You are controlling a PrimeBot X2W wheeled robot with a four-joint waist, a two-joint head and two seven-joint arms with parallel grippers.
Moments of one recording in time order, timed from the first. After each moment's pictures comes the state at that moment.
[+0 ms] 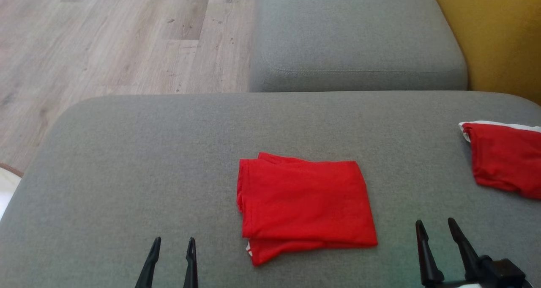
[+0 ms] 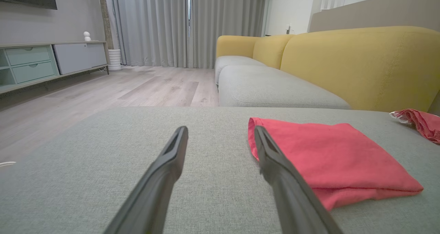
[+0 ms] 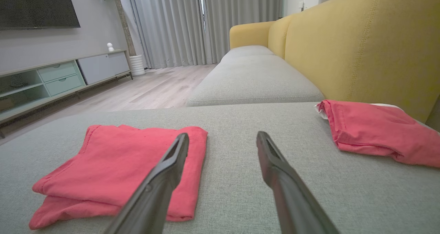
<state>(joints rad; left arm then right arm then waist) 0.26 0.06 -0.22 0.11 -0.13 0.05 -0.25 0.24 -0.06 0.02 0.18 0.13 0.13 -0.25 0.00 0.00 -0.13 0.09</state>
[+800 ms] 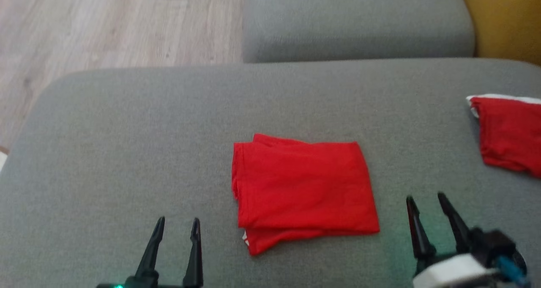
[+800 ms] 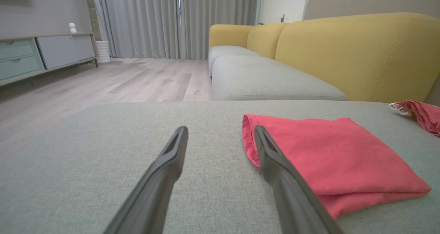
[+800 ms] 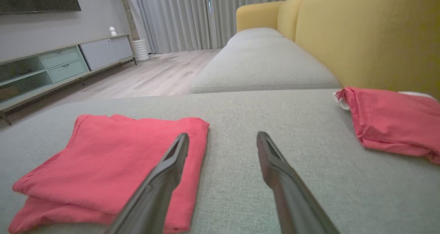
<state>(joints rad) 0.20 0.06 -0.24 0.10 -0.12 0.05 -0.25 0.14 -0.09 0.07 0.24 0.14 0.13 -0.25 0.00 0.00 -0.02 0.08</state>
